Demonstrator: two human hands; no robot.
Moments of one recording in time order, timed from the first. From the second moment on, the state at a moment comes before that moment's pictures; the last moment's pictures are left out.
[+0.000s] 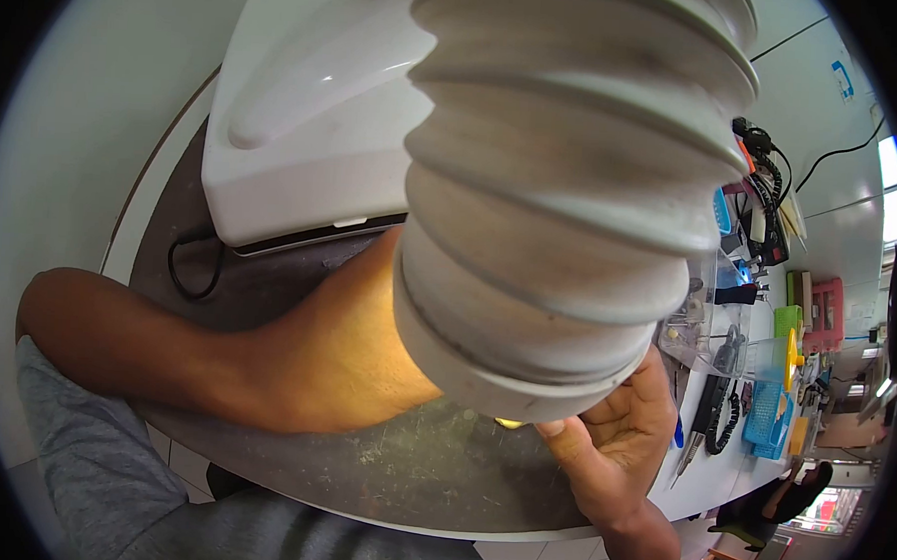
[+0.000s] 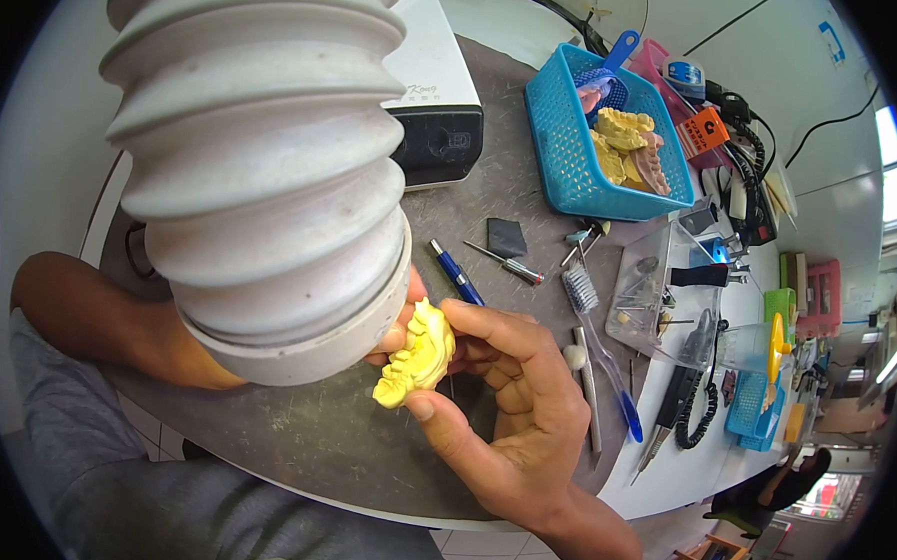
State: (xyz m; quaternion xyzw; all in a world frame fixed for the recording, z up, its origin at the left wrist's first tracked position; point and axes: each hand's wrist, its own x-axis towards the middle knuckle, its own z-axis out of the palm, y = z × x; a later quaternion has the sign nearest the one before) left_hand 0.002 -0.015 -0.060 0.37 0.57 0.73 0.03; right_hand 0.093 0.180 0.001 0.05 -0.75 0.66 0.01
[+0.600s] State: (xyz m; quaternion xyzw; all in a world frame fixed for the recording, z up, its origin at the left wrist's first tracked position) left_hand 0.003 -0.019 -0.050 0.35 0.57 0.74 0.05; right_hand 0.094 0.180 0.000 0.05 -0.75 0.66 0.01
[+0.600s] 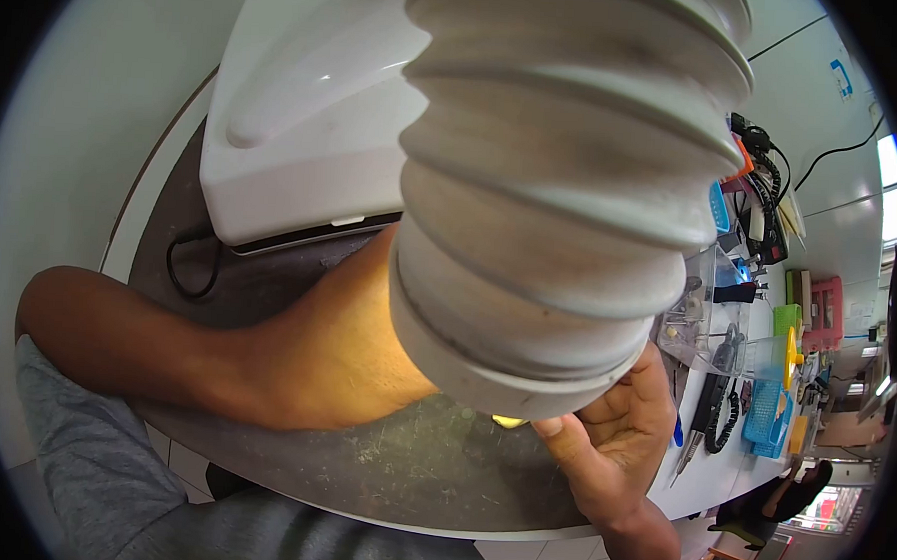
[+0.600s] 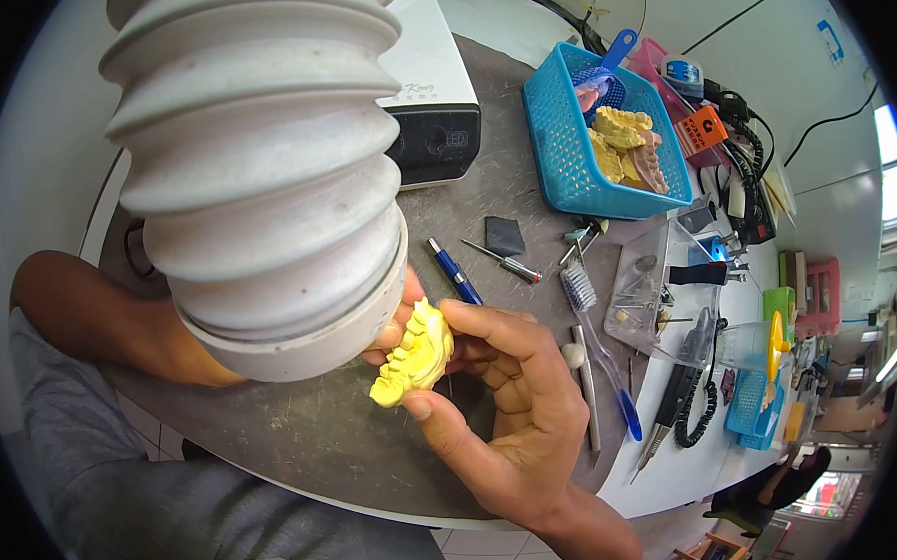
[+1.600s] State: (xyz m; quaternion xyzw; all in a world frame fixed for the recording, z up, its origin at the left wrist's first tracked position) left_hand 0.004 -0.025 -0.047 0.35 0.66 0.66 0.06; right_hand 0.092 0.181 0.000 0.07 -0.74 0.66 0.01
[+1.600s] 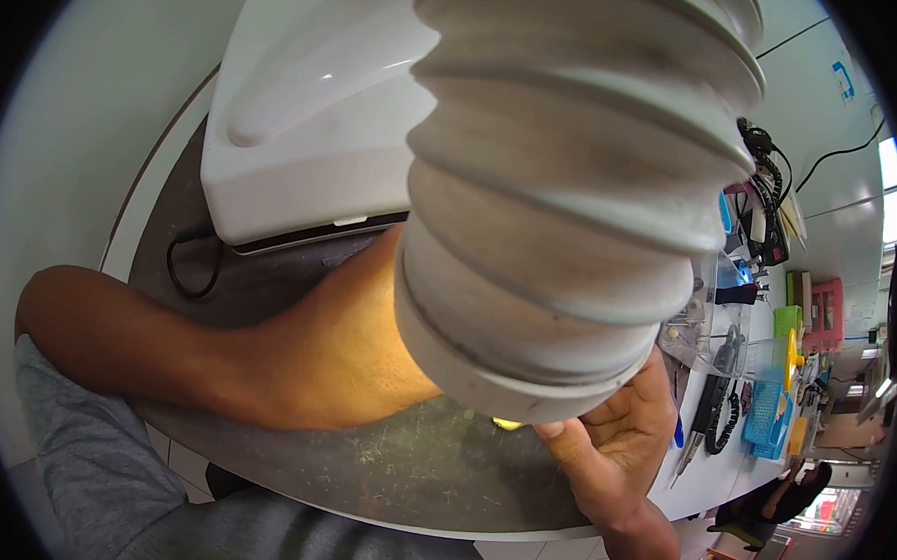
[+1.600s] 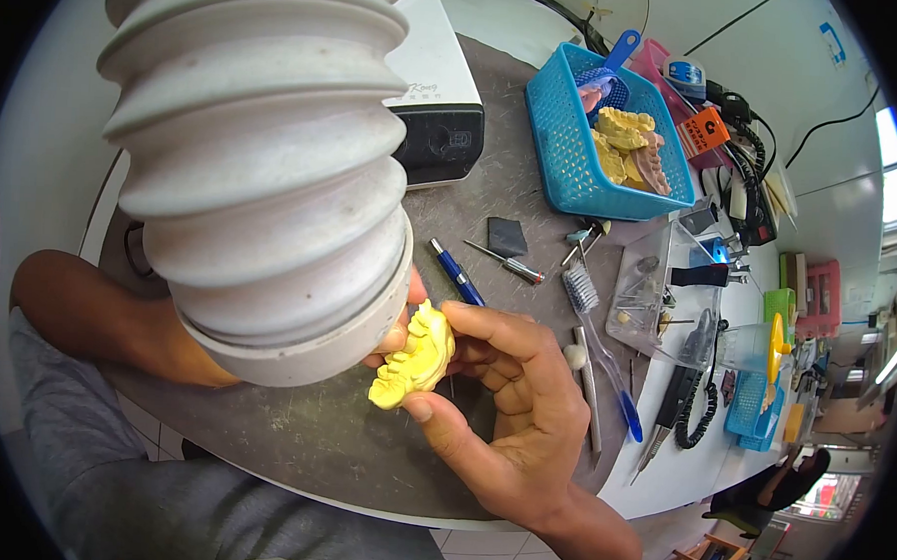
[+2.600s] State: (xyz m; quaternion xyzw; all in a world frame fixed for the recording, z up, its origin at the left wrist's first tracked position) left_hand -0.001 -0.024 -0.042 0.35 0.63 0.68 0.11; right_hand 0.092 0.184 0.000 0.07 -0.75 0.65 0.00
